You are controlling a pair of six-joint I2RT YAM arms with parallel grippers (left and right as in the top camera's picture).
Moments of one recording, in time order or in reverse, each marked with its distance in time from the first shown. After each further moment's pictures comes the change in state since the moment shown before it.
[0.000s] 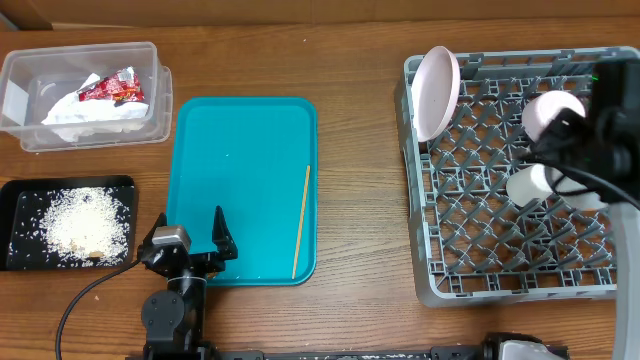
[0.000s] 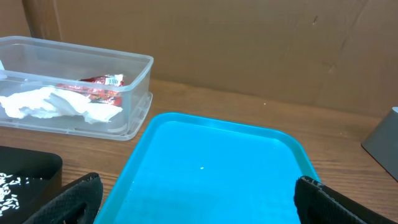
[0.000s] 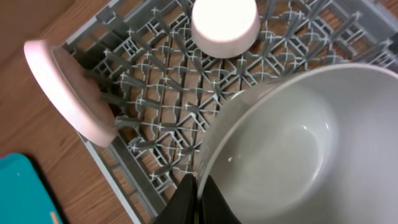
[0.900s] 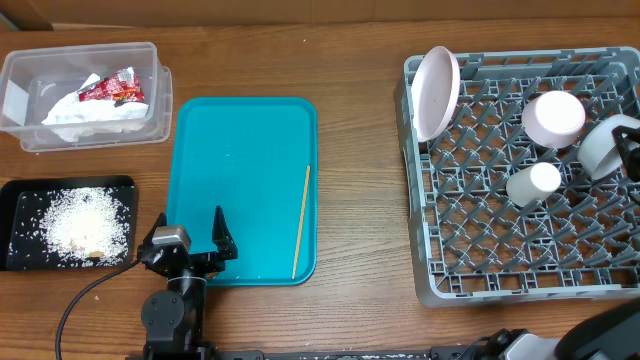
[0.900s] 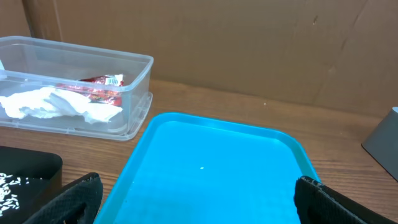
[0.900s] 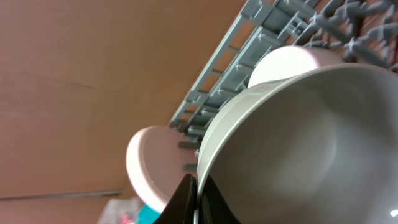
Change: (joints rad) left arm 0.000 0.000 0.000 0.000 0.000 0.000; right arm -0.748 0.190 -0.414 0.776 -1.113 -0.169
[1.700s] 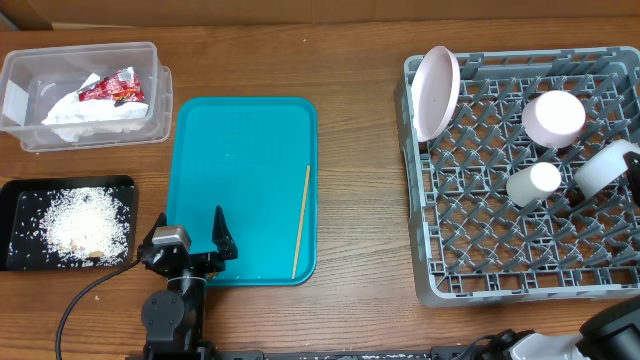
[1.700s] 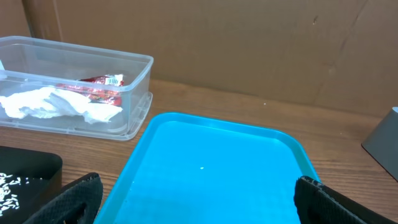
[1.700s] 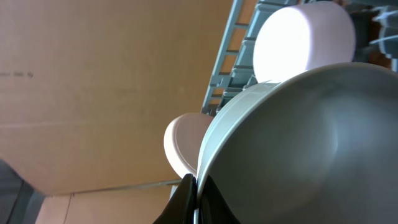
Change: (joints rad) left arm 0.000 0.000 0.000 0.000 0.000 0.000; right arm -0.166 0.120 -0.003 -0.190 -0.282 -0.095
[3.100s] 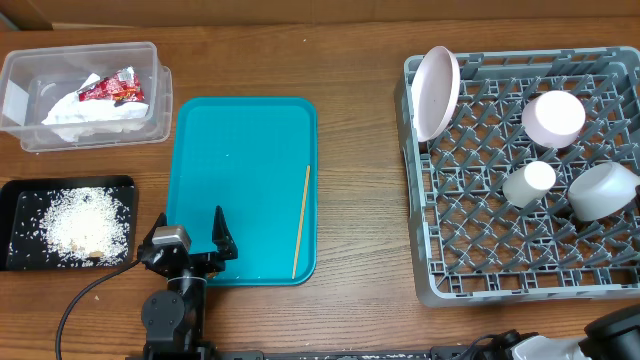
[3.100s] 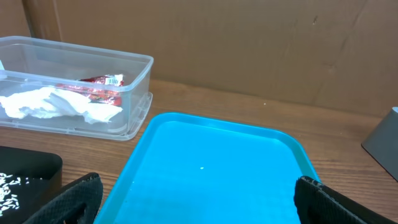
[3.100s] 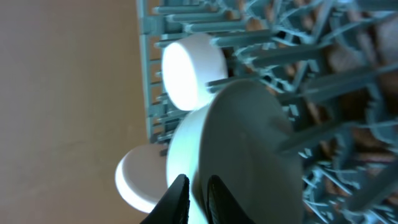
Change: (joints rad) left arm 0.000 0.000 0.000 0.000 0.000 0.000; right arm -0.113 -0.001 0.000 -0.124 0.289 0.060
